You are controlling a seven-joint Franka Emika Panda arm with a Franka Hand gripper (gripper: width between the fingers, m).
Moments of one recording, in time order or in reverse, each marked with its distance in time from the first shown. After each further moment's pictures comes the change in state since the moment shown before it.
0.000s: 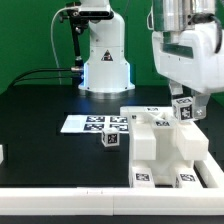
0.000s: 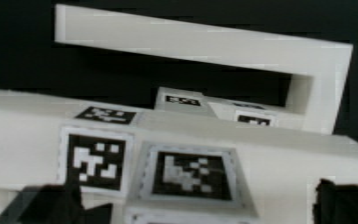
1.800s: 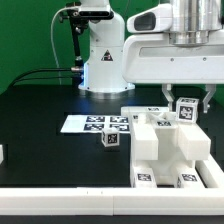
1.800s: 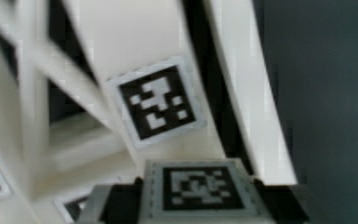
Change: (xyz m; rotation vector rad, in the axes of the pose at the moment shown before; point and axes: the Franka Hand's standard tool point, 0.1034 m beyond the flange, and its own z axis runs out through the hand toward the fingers) arm -0.002 0.008 0.006 -0.038 0.033 -0.879
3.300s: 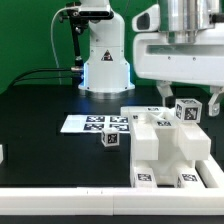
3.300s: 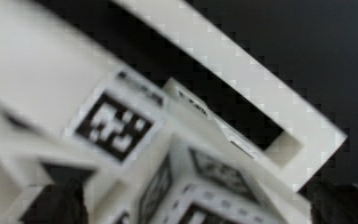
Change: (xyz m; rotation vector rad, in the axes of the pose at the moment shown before) arm 0.001 -0.002 -0.004 0.019 -0.020 0.150
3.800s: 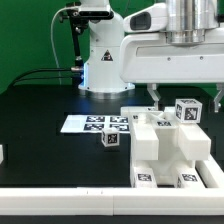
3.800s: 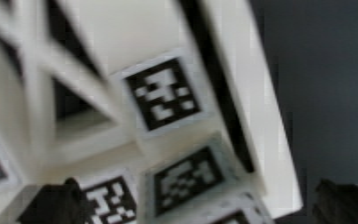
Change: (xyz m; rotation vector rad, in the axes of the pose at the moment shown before) arm 0.001 0.004 0.003 -0.036 0.018 -0.471
